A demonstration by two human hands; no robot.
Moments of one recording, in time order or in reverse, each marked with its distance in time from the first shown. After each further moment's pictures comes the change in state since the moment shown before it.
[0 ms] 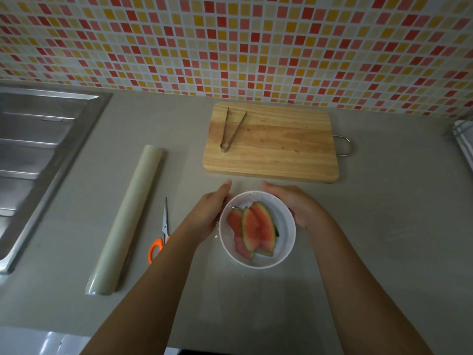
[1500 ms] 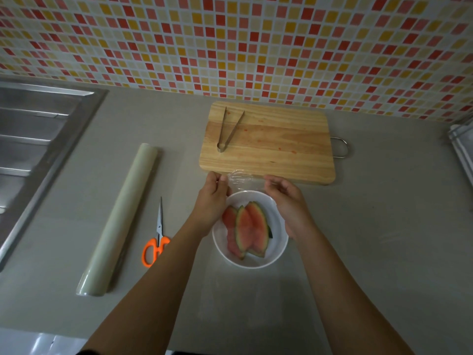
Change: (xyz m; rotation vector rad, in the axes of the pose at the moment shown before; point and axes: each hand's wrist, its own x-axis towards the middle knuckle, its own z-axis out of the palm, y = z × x) left_hand 0.009 0.004 0.016 0.177 0.267 0.384; right_hand -0.010 0.013 0.017 0.349 0.218 -0.360
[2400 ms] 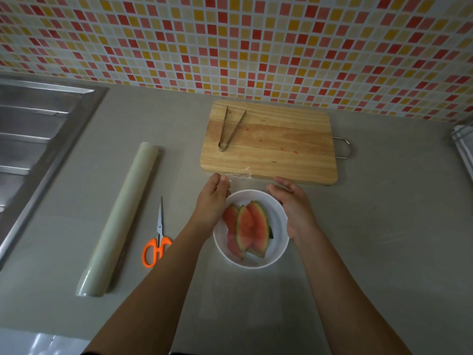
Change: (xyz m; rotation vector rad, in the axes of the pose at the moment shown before) left_hand 0.003 -0.009 0.000 -0.059 0.003 -0.100; right_hand 0.001 -0.002 -0.003 0.196 0.079 0.176
